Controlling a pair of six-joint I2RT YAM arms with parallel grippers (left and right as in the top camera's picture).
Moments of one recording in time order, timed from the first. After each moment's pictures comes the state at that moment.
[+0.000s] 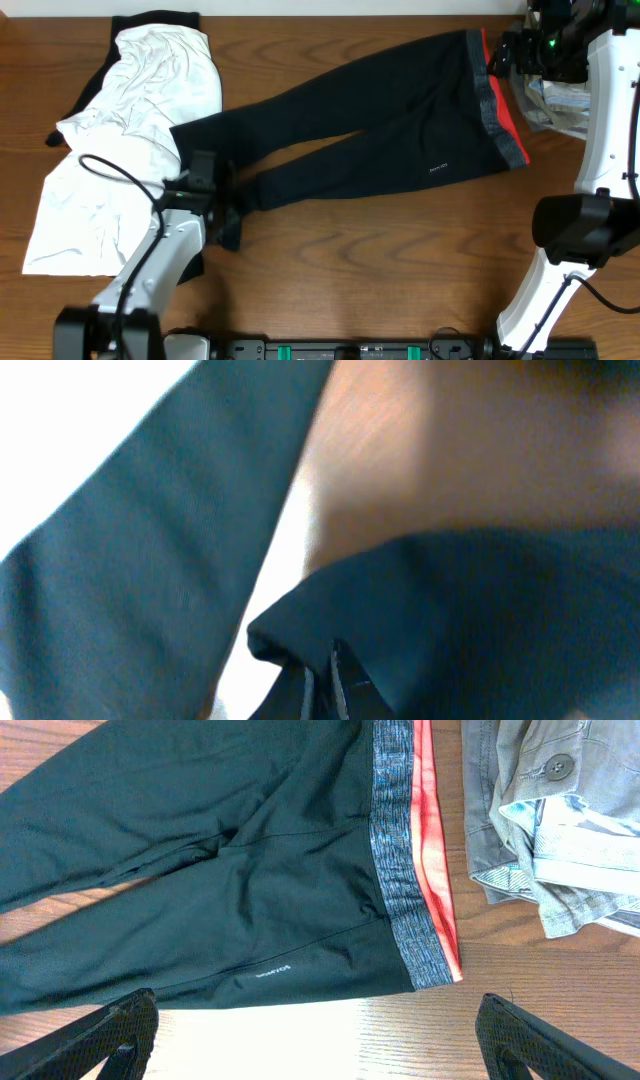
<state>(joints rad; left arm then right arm) -0.11 1.40 0.72 -0.67 -0.22 -0.71 -0.12 2.13 2.43 -1.55 -0.18 -0.06</state>
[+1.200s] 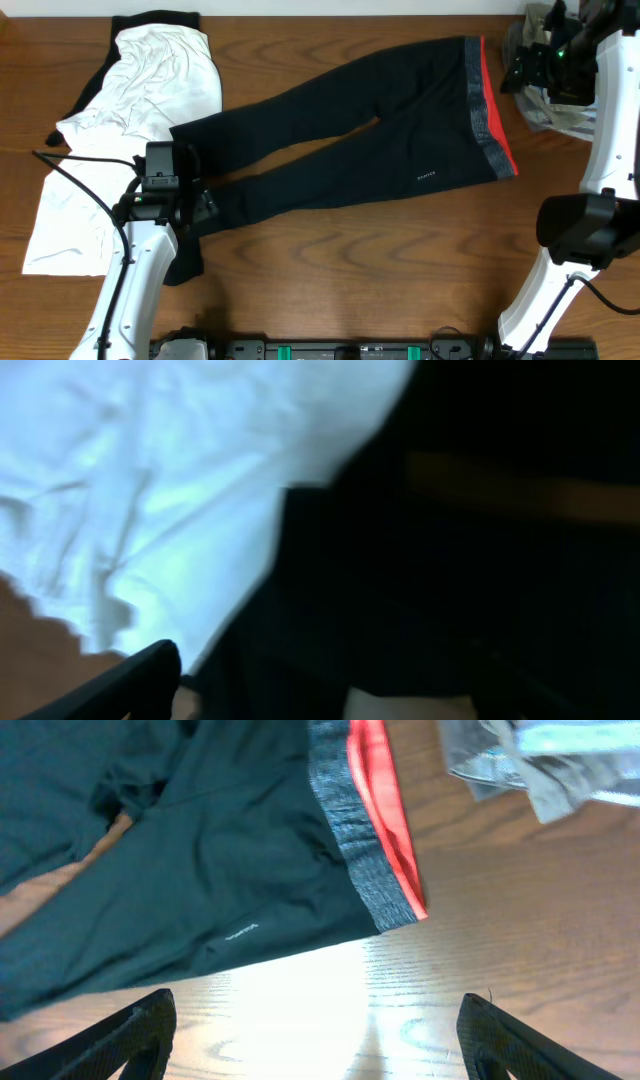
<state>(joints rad) 0.03 1.26 0.81 -0.78 -0.27 -0.35 -0.16 2.13 2.43 -1.69 -0.14 0.07</state>
